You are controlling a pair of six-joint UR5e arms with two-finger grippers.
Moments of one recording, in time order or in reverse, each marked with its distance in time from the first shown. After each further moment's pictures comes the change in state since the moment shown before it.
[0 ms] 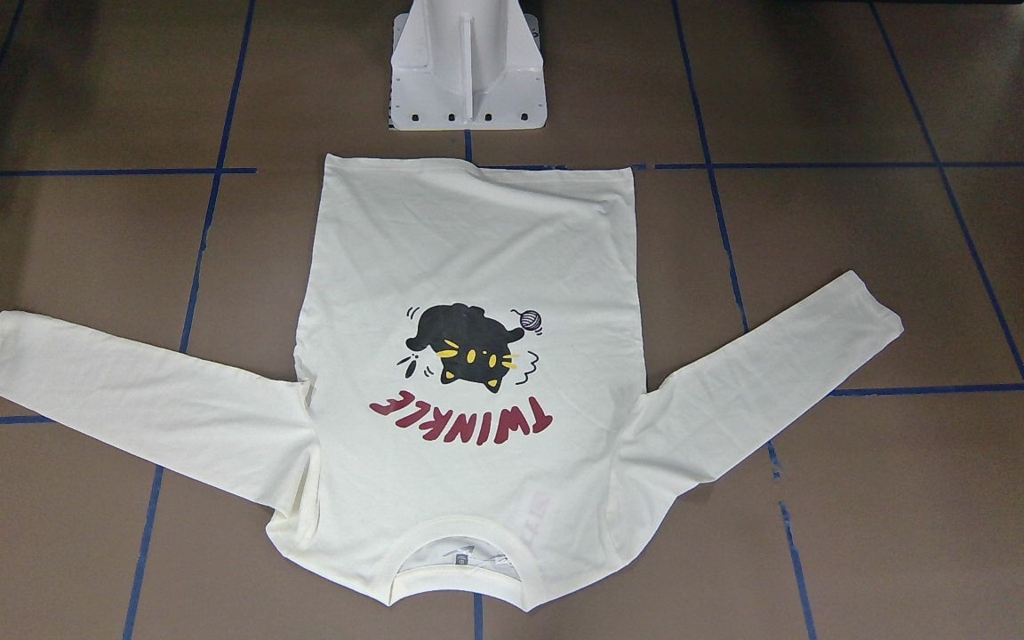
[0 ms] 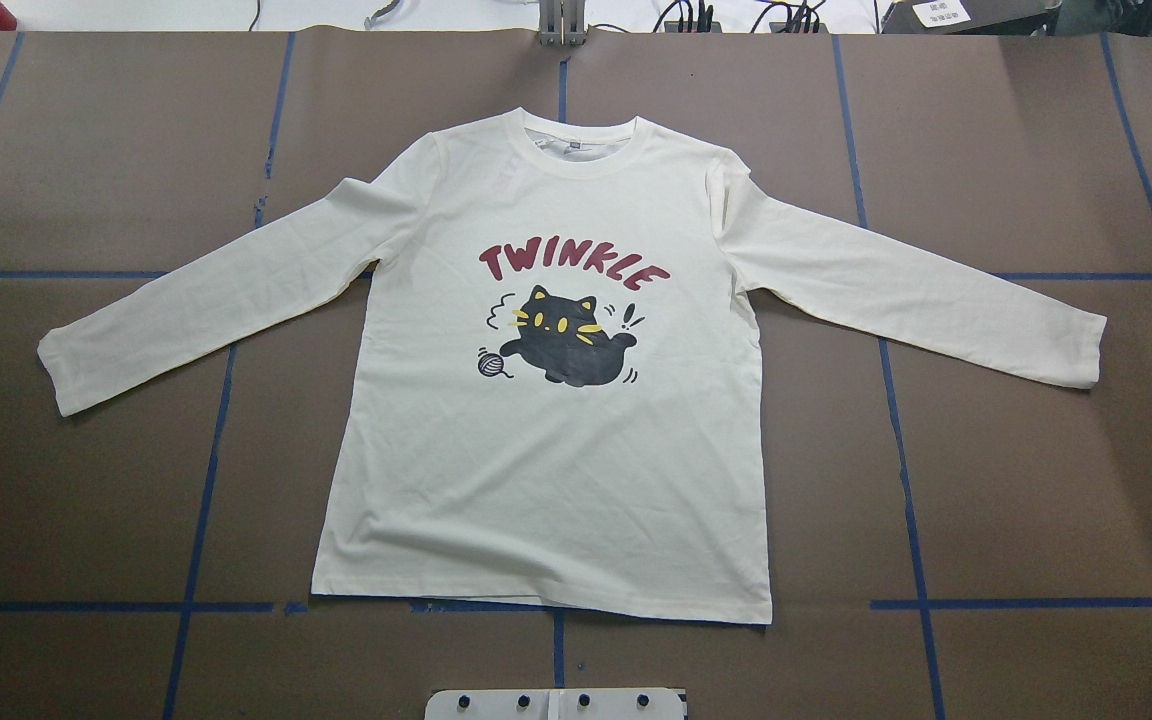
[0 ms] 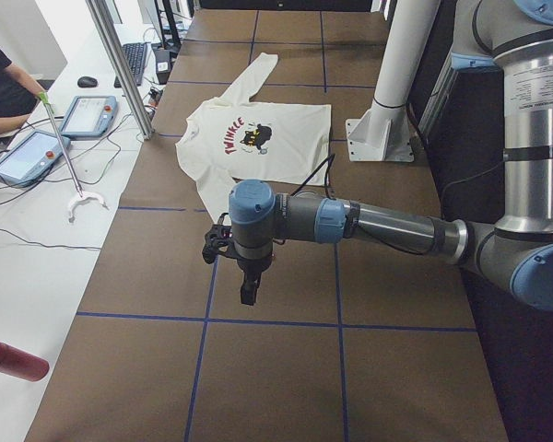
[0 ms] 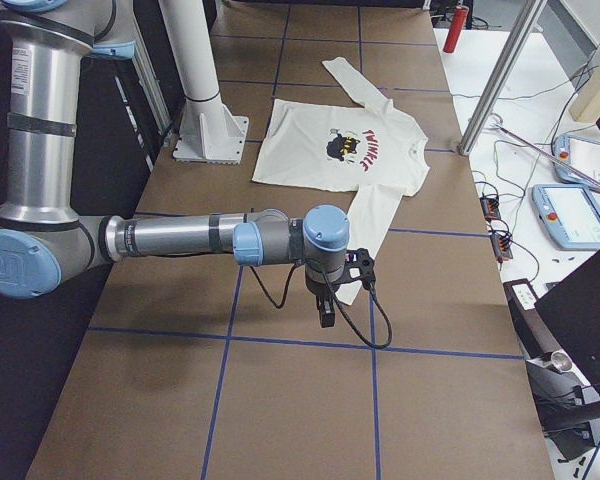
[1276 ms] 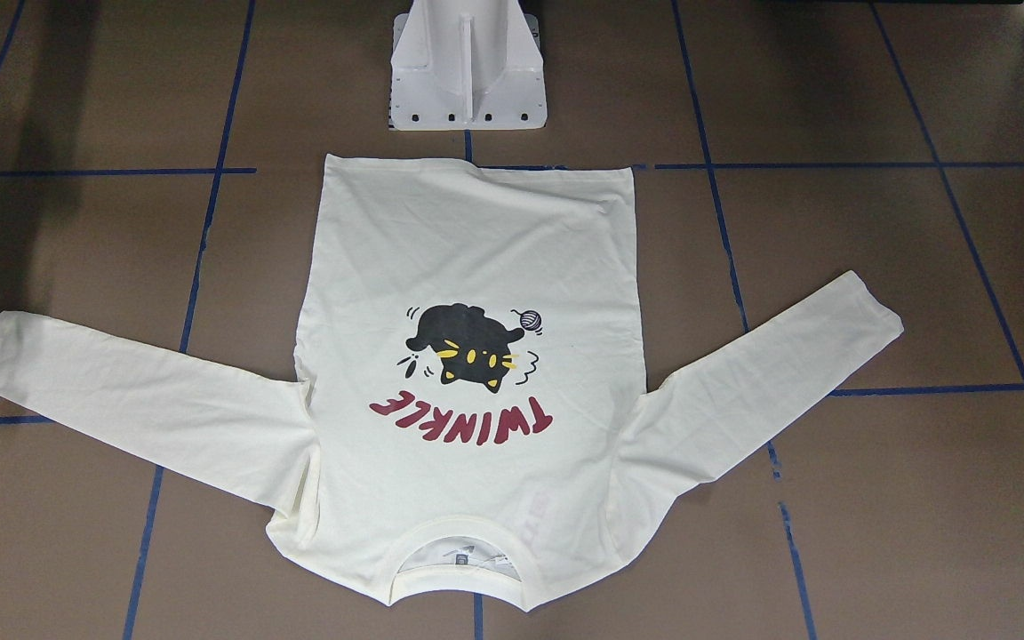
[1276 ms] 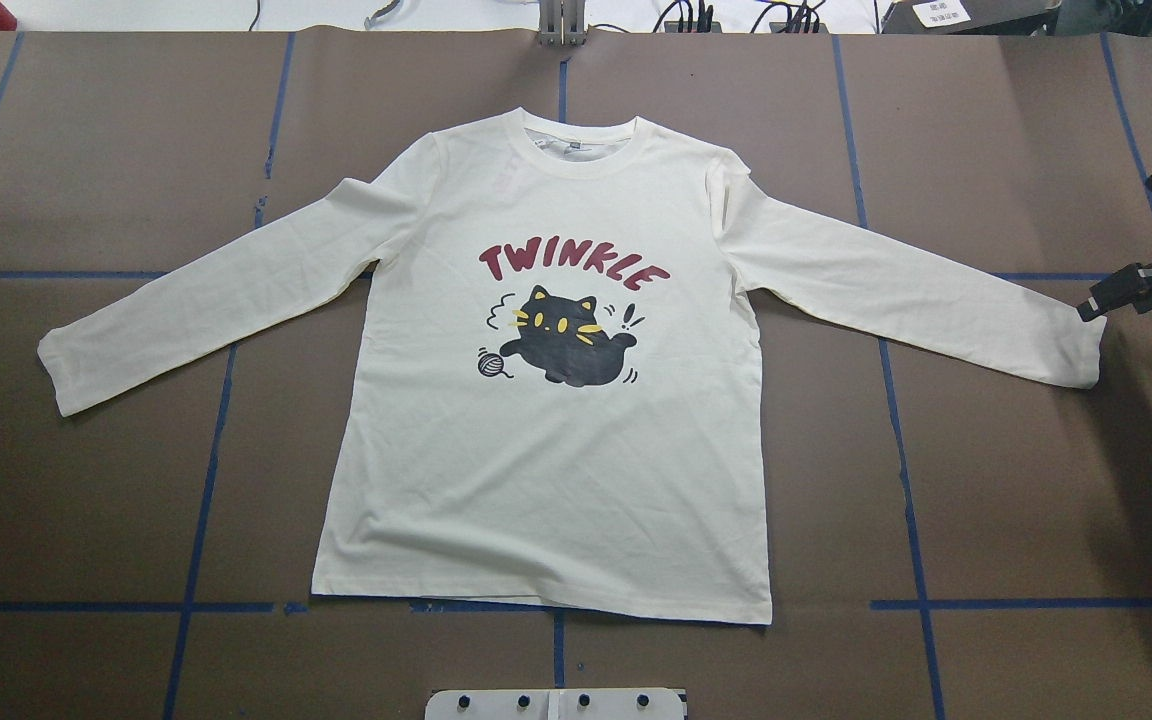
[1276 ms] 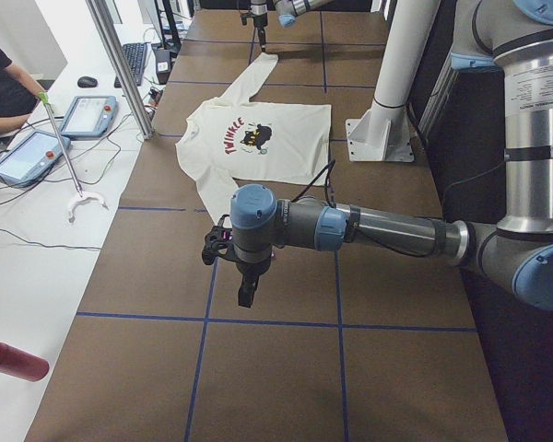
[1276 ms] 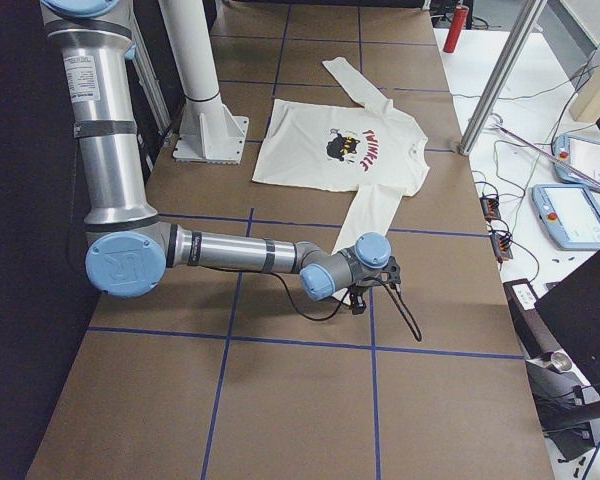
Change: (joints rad) left arm 0.002 0.011 0.024 -0.074 -0.007 -0.005; right arm -0.300 0.255 -0.485 0.515 0.057 0.412
